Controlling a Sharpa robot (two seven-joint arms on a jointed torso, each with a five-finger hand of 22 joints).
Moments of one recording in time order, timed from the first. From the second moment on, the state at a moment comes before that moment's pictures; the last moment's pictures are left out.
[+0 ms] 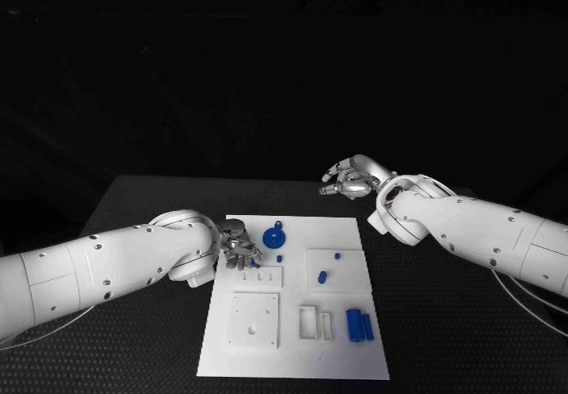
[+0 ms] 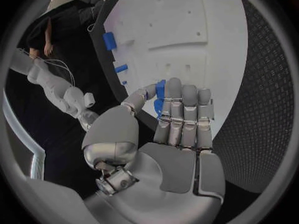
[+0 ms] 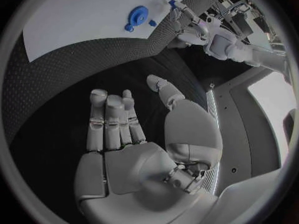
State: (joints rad) left arm 1.32 -0.64 -0.23 1.37 -0.96 -0.02 -0.42; left_hand 0.87 0.01 0.59 -0.29 0.53 1.13 0.08 0.29 0.77 1.21 0.03 0.77 0.45 1.00 -0.05 1.17 0.55 0.02 0.82 -0.10 0.81 1.31; right arm 1.23 -0.69 0.00 1.24 -1.04 -0.41 -0.01; right_hand 0.93 -0.19 0.44 -0.26 0.57 0.87 0.14 0.28 0.44 0.95 0.04 1.18 0.98 1.22 -0.07 1.17 1.05 0.23 1.07 -0.01 0.95 1.31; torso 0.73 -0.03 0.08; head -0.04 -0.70
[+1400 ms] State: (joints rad) left arm 1.31 -0.60 -0.24 1.37 -1.05 0.00 -0.47; left_hand 0.86 0.01 0.59 -0.28 0.55 1.17 0.06 0.30 0.77 1.25 0.00 1.02 0.64 1.07 -0.07 1.43 0.65 0.04 0.96 -0.10 1.15 1.31; right arm 1.24 -0.65 0.00 1.21 -1.05 -0.41 -0.01; right_hand 0.92 -0.18 0.43 -0.26 0.60 0.88 0.14 0.28 0.44 0.95 0.04 1.19 0.98 1.22 -0.07 1.17 1.05 0.23 1.06 -0.01 0.95 1.31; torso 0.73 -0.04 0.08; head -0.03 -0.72
